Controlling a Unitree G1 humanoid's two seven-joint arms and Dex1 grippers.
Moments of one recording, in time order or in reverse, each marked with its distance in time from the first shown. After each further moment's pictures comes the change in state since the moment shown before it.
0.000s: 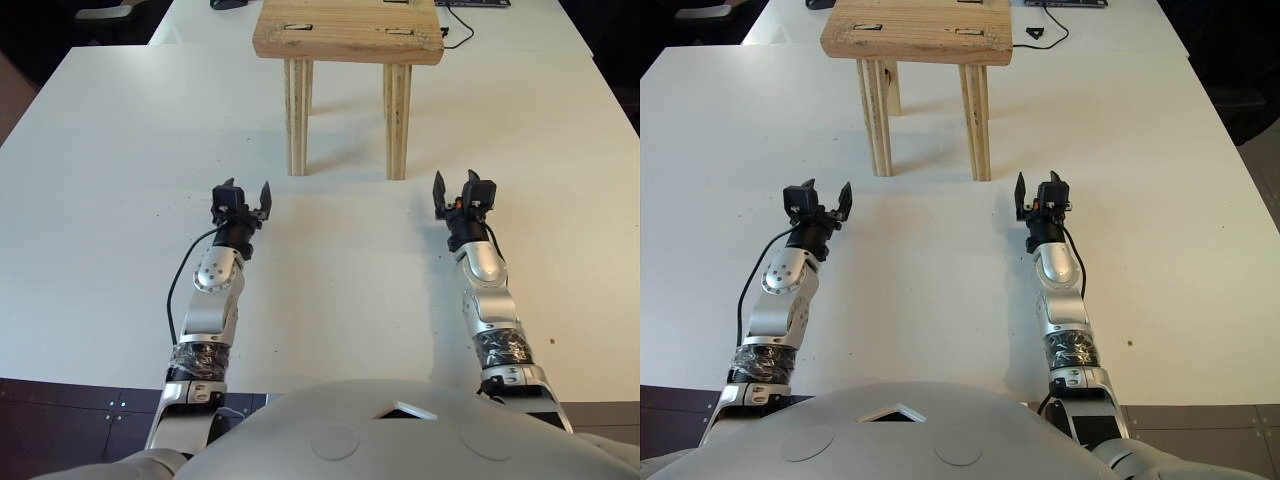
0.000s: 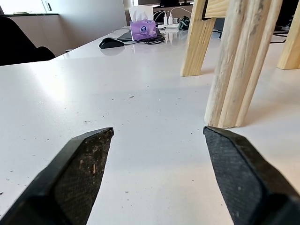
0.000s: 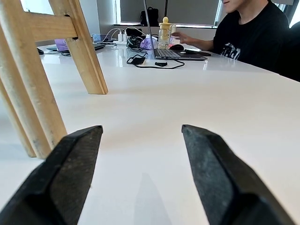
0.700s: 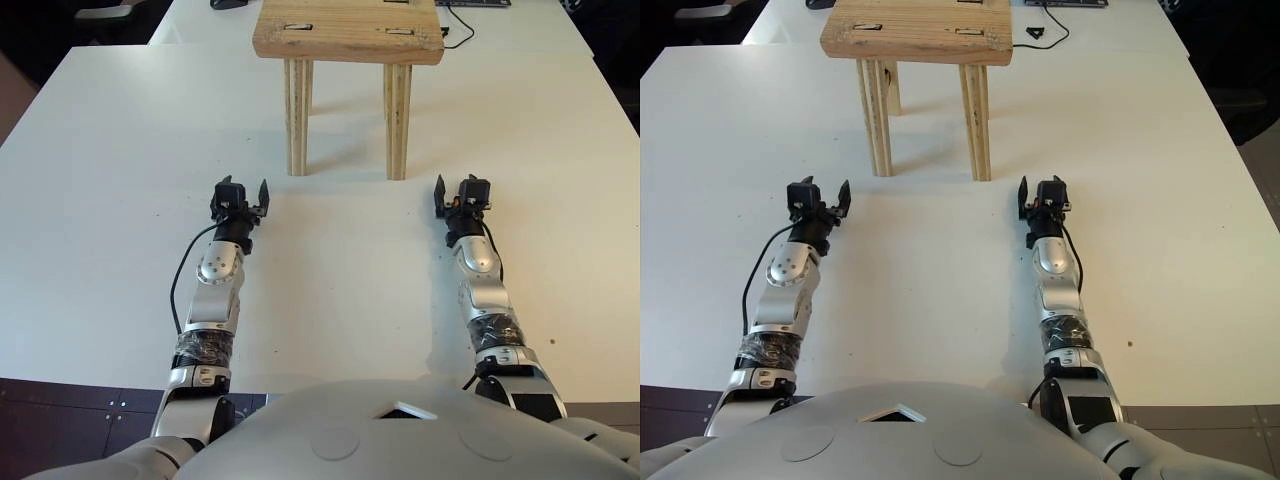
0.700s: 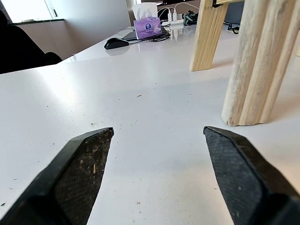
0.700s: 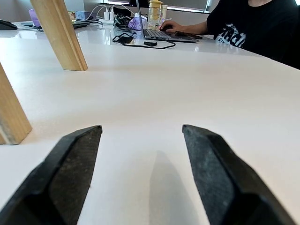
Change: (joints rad) left arm -0.058 -0.032 0.039 0.126 0.077 -0.070 0.009; right arm -0.105 0.006 -0.060 0.193 -0.057 -0.008 -0.025
